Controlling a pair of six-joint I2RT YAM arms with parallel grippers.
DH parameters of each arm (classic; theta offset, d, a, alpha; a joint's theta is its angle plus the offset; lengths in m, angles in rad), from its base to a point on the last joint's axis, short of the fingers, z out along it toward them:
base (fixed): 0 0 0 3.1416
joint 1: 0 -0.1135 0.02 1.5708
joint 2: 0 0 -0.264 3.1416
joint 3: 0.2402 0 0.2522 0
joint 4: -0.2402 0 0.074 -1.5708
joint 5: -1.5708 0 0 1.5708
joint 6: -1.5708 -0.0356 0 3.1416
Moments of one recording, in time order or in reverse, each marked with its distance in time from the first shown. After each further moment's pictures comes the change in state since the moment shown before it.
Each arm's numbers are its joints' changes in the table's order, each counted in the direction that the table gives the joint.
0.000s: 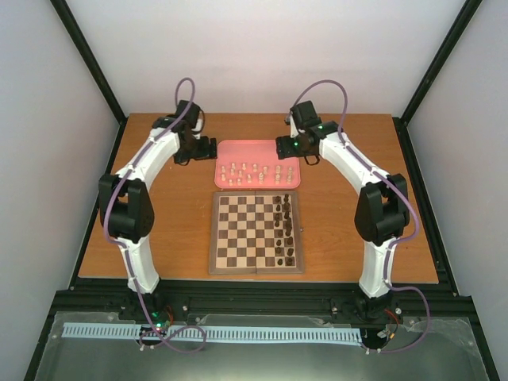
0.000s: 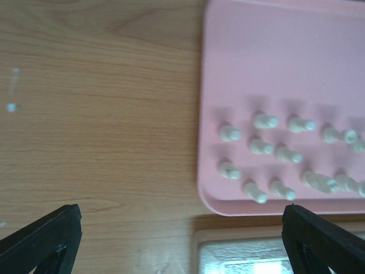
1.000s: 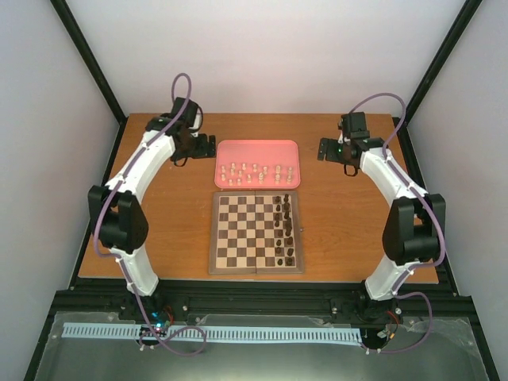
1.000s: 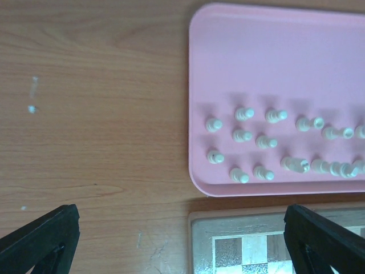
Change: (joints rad) left arm -0.007 -0.146 -0.038 -0.014 0.039 -0.011; right arm 0.250 -0.281 -0.397 0.182 -0.048 -0.090
